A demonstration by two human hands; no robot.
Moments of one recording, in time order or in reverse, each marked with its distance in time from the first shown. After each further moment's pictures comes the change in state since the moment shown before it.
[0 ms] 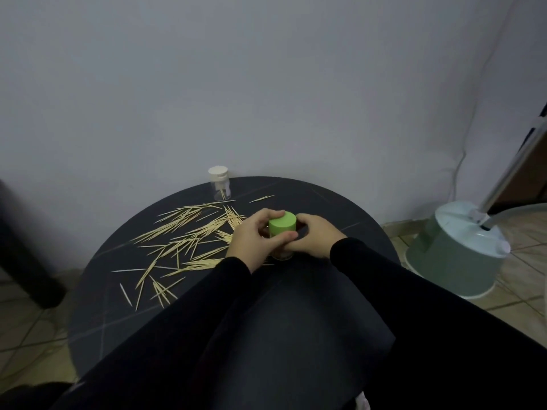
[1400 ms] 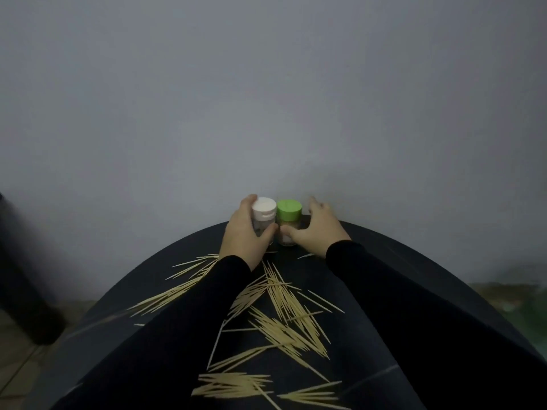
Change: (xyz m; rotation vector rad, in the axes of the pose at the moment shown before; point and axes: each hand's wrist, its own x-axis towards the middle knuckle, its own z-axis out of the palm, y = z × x) left_hand 0.165 -0.101 -0.084 0.273 0.367 -0.045; right_hand 0.219 -0.030 0.034 -0.065 0.176 -0.001
